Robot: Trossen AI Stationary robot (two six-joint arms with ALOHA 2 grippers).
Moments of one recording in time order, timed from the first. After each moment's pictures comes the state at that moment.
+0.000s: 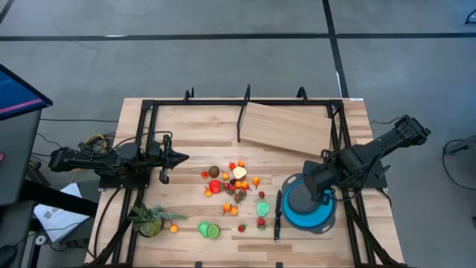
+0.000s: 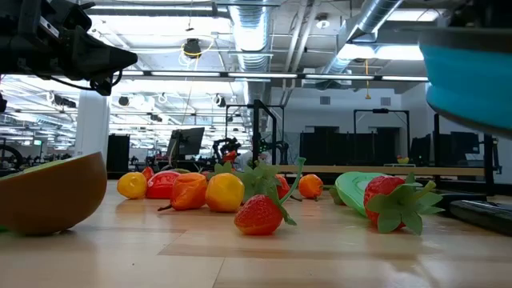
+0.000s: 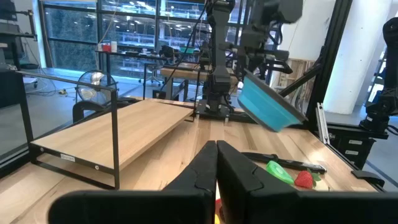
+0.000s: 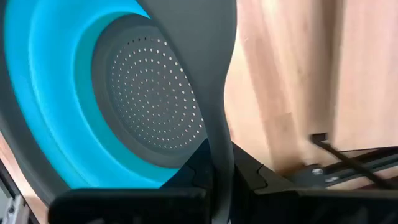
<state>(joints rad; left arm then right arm) -0.03 0.15 0.01 0.20 -0.13 -0.09 0.46 1.27 1.22 -1.44 0.14 0.75</state>
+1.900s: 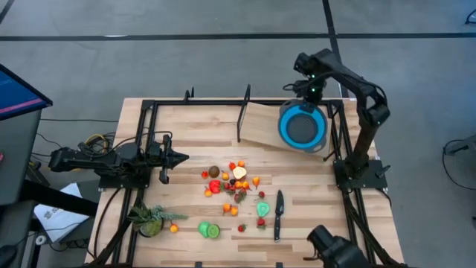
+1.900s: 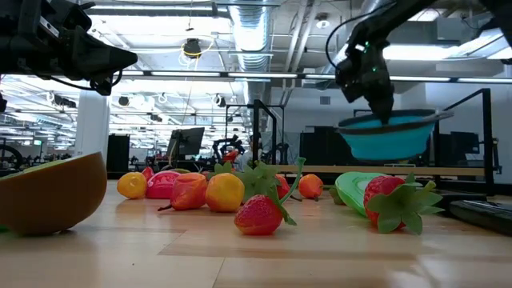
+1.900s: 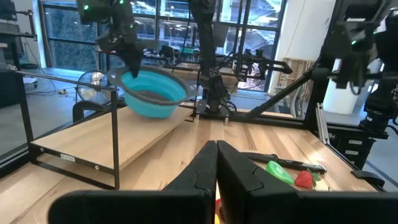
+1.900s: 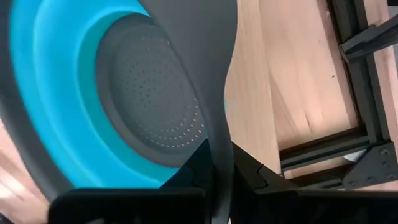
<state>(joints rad) -0.03 0.15 0.01 0.20 -0.13 -0.09 -0.97 1.84 1.68 -1.57 -0.05 -0.51</state>
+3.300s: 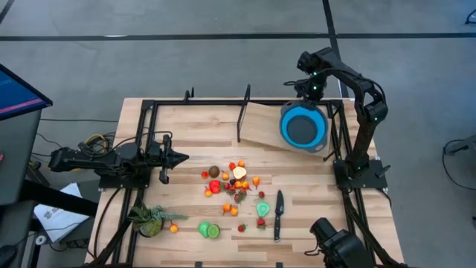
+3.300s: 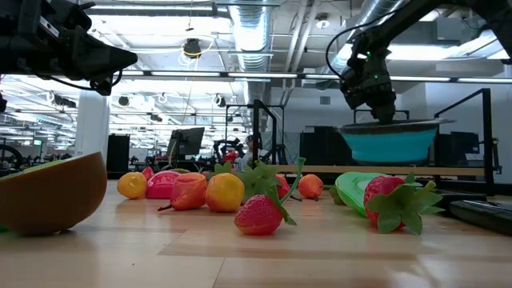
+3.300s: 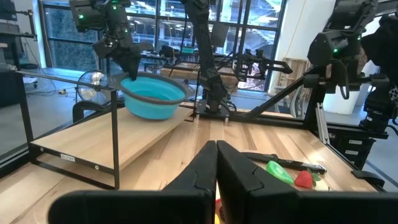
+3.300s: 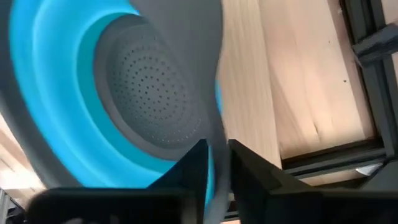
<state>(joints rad) -0.03 0.15 0.01 0.20 -0.13 -0.09 -1.03 1.89 1.68 -1.57 -0.12 -0.58</state>
